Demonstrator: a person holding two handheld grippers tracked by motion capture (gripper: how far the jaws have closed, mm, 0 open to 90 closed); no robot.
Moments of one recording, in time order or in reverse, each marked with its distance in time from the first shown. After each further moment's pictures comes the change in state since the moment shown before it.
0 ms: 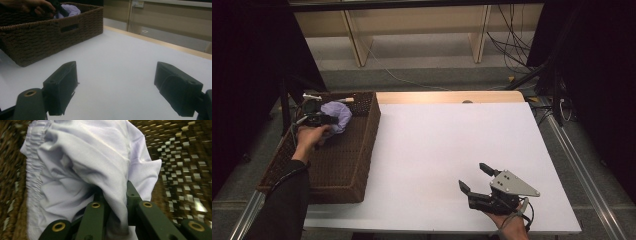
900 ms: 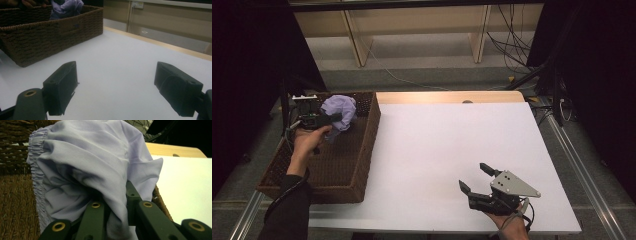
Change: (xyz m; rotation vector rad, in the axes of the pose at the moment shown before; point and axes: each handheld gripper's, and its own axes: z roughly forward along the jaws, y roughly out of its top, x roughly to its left) left arm -0.029 -0.013 -0.050 -0.129 -0.147 0.053; right arm 0.001 0.001 -0.002 -0.003 -0.001 -0.004
